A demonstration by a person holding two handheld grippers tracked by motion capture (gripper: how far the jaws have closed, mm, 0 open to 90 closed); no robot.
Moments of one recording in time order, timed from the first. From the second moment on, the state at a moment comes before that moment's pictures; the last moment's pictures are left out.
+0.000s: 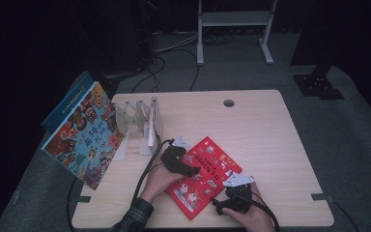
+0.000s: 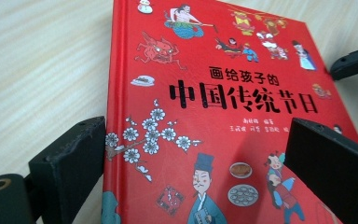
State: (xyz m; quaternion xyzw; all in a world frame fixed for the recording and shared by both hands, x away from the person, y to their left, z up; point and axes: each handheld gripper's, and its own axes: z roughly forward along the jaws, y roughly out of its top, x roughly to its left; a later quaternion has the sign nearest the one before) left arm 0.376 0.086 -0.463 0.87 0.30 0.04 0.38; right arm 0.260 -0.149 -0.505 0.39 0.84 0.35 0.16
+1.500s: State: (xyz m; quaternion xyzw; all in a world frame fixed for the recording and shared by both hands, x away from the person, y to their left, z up) left arm 0.335 0.078 -0.349 0.87 0.16 0.01 0.46; right arm 0.258 -0.154 -0.505 0.39 0.84 0.35 0.16
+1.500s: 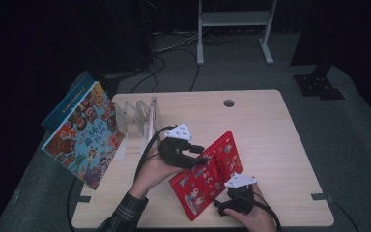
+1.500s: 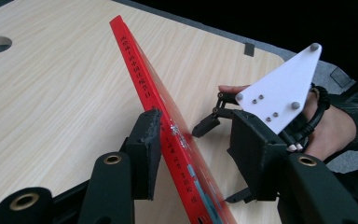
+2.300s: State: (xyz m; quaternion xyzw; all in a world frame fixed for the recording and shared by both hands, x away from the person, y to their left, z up) left arm 0.320 0.058 -0.350 0.91 0.14 0.04 0.39; right arm 0.258 -0.158 -0.504 0.39 0.83 0.36 0.16
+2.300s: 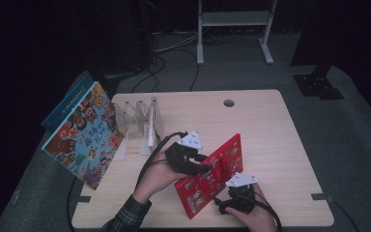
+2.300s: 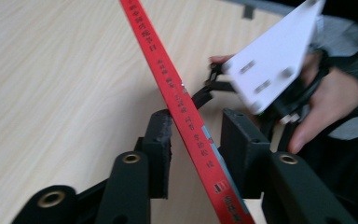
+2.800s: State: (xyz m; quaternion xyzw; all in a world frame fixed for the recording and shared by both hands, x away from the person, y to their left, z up) left arm 0.330 0.068 -0.336 0.93 0.11 0.03 0.36; right arm 0.264 -0.181 -0.501 0.38 0.83 0.37 0.16
